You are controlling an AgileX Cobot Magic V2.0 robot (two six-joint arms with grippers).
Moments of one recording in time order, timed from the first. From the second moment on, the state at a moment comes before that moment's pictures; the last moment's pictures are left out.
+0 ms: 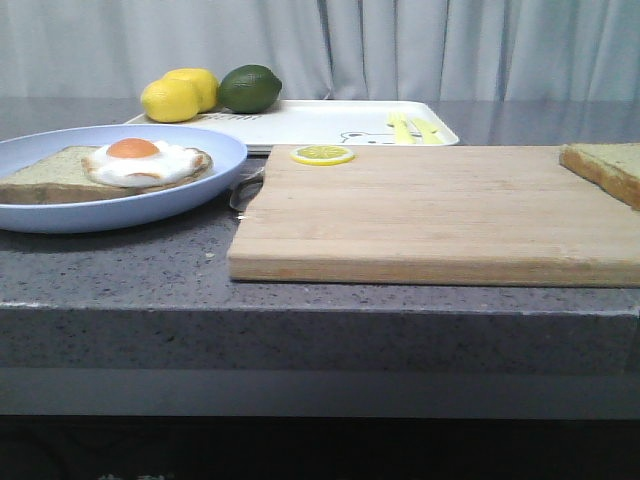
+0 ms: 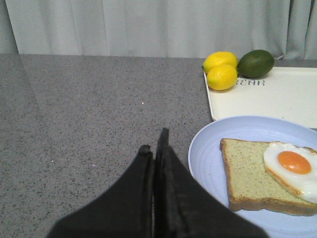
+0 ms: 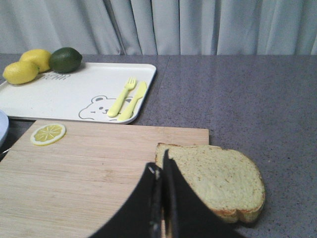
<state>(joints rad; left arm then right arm) -0.04 0.49 -0.49 0.23 0.28 -0.19 0.05 0.44 -0.55 0.21 0.40 -0.09</state>
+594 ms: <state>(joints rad) -0.04 0.50 -0.49 0.23 0.28 -0.19 0.05 0.48 -0.59 0.21 0.48 -0.09</state>
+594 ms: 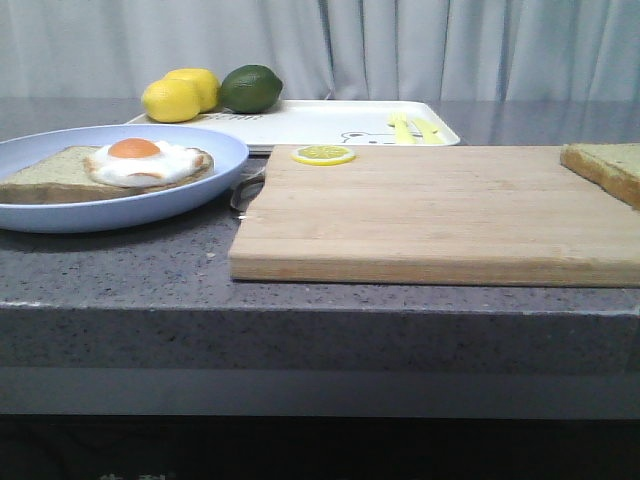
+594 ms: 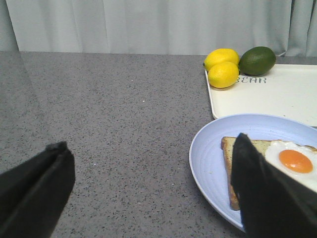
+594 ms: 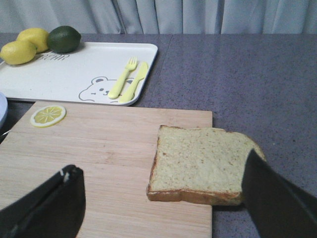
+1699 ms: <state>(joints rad) -0.04 0.50 -0.49 0.23 0.28 -0.19 -0.41 1.66 -1.41 0.46 1.21 -0.34</state>
